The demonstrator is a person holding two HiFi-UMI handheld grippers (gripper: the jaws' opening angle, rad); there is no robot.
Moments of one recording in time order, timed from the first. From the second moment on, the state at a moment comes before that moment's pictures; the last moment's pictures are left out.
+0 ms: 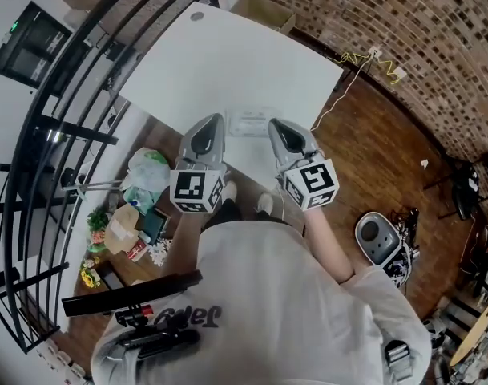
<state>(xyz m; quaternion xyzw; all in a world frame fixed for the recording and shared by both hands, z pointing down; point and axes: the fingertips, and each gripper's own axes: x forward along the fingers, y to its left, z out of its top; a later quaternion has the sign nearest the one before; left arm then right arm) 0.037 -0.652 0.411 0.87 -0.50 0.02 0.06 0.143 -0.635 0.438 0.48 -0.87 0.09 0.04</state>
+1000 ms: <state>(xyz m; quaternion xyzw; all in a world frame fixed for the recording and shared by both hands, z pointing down) 0.035 -0.709 0.514 0.89 -0.42 0.09 0.15 0.091 -0.700 0.649 0.44 -0.84 0.17 0.27</state>
